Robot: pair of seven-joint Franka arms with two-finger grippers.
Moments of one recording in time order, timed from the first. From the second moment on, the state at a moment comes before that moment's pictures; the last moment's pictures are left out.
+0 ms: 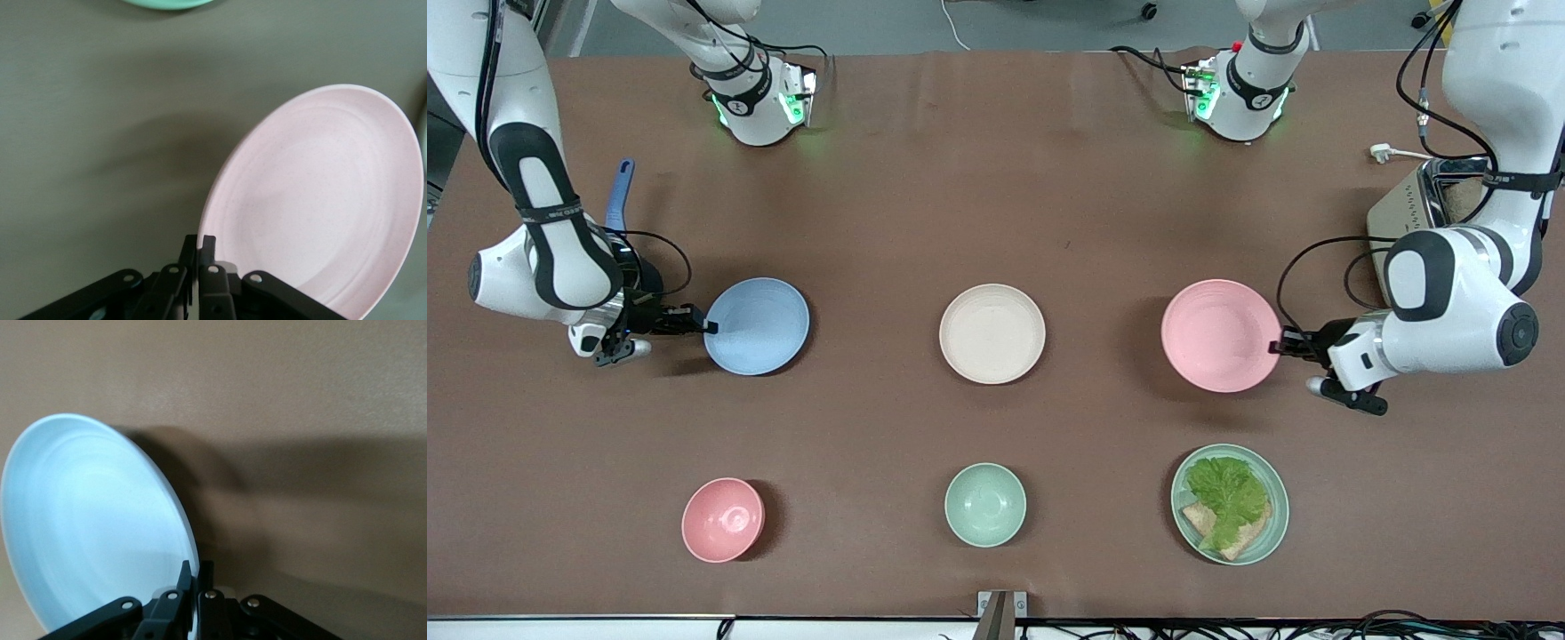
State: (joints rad) left arm 0.22 0.43 -0.32 -1.79 -0.24 1.98 0.25; right arm -0.10 0.44 -0.16 -2.15 0.73 2.20 -0.88
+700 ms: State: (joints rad) left arm -0.12 0.48 -0.46 -1.80 -0.09 2.20 -0.53; right arm -0.06 0.40 -0.23 -1.68 0.52 1.70 -0.35
